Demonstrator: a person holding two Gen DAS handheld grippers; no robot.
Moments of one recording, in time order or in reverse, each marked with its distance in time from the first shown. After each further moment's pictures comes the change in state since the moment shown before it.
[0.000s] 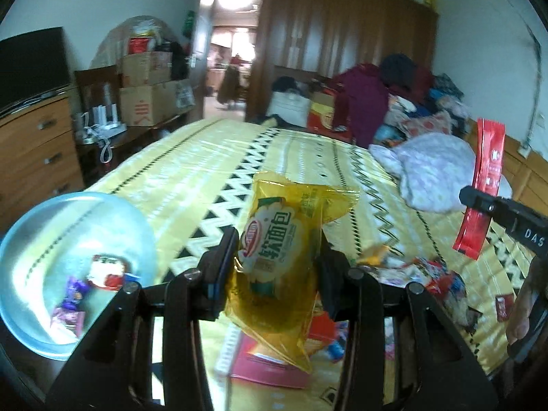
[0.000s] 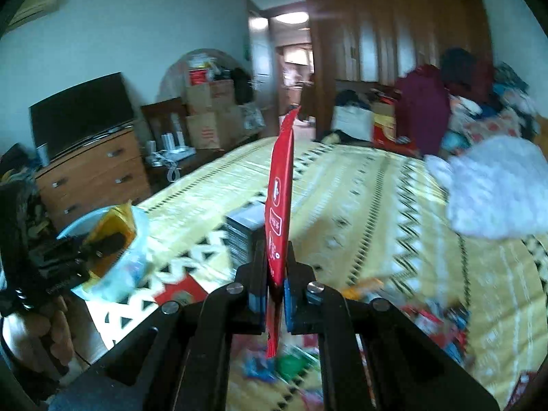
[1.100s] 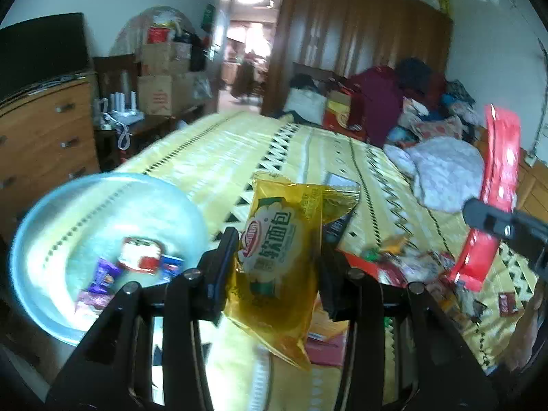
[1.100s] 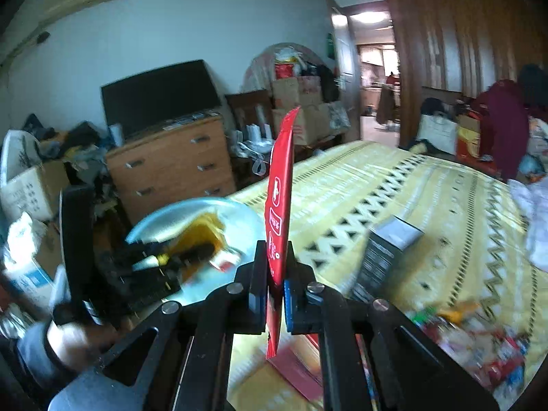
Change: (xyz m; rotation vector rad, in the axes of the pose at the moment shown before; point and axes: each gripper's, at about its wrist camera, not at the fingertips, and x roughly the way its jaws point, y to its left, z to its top) left arm -0.012 0.066 -0.025 -0.069 0.028 -0.018; right arm 0.002 0.103 -0.015 -0.064 0.034 0.231
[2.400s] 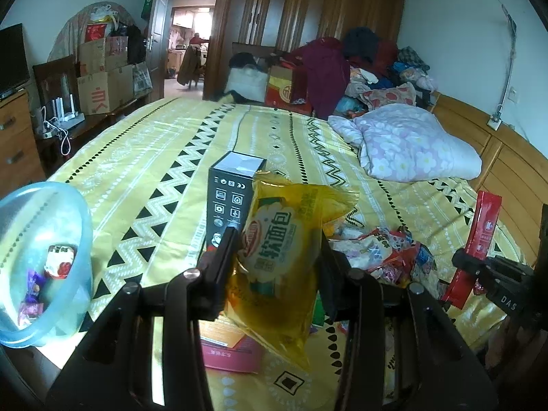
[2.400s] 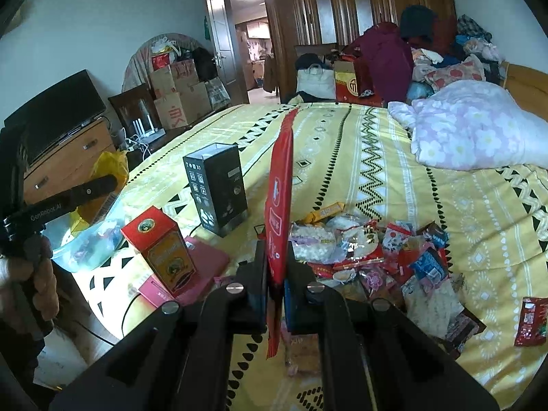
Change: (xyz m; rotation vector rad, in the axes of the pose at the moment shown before) left arm 0.037 -0.100 -0.008 0.094 0.069 -0.156; right arm -0.091 -0.152 -0.106 0.238 0.068 -0.355
